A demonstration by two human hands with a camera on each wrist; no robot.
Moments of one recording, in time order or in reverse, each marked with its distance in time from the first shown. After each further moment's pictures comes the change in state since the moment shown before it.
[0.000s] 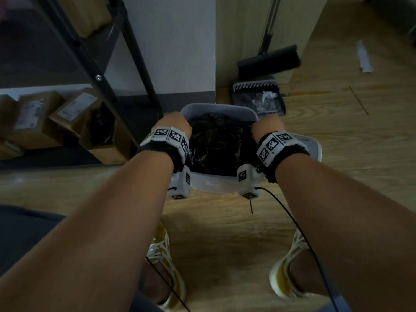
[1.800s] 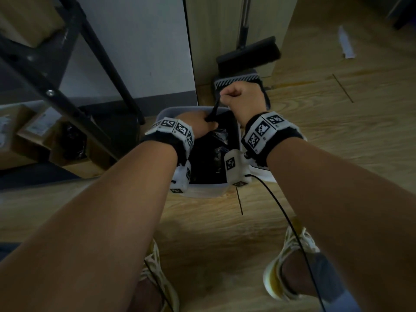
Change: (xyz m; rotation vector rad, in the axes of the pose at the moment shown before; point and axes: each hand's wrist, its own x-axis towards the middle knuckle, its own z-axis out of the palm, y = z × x) left_hand 0.009 0.087 0.008 -0.005 -0.257 0.393; right_hand 0.044 -0.011 -0.018 0.489 0.196 -0.464
